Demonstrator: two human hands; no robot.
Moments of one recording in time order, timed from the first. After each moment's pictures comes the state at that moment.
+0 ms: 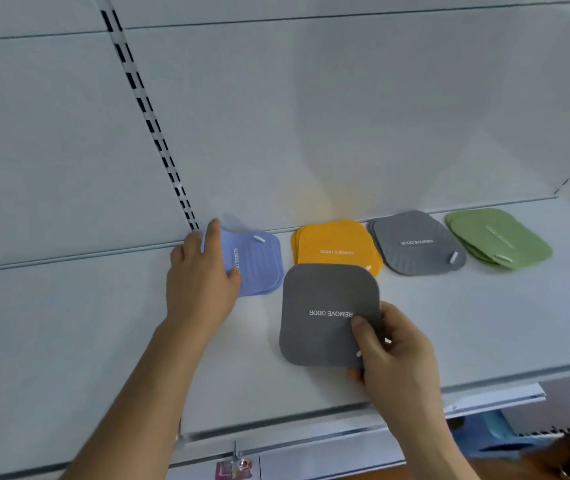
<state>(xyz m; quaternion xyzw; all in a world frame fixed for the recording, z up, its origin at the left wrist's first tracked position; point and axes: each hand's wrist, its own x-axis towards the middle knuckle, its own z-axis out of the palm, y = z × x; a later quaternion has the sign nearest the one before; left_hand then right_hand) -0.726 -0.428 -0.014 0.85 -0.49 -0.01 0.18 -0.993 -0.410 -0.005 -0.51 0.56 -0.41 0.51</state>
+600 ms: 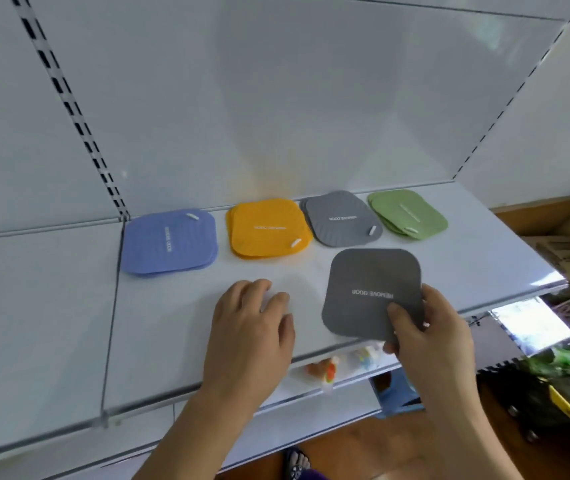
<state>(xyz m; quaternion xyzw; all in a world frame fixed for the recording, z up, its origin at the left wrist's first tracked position) -0.886 -0.372 -0.044 0.69 -0.68 0.00 0.25 -1.112 -0.408 0.008 -0.55 0.68 -0.37 0.30</state>
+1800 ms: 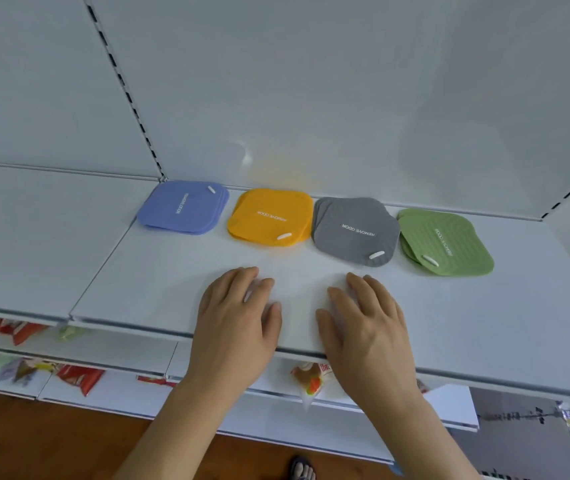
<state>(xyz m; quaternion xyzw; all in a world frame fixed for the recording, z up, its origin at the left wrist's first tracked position) -0.967 -0.381 -0.046 0.83 -0.52 0.05 0.19 -1.140 -0.493 -0.055 -0.89 0.39 -0.23 0.07</state>
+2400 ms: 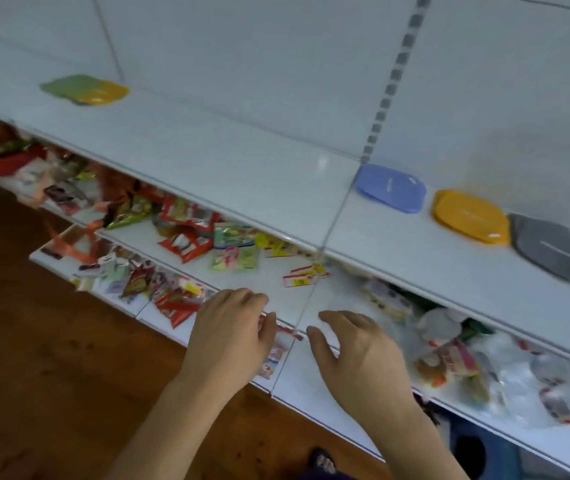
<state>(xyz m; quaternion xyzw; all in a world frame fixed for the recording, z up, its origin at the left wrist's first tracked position) -0.846 -0.087 -0.035 0.91 -0.38 -0.05 0.15 -0.985 -0.234 -0.038 -0.95 0.26 -0.14 0.14</state>
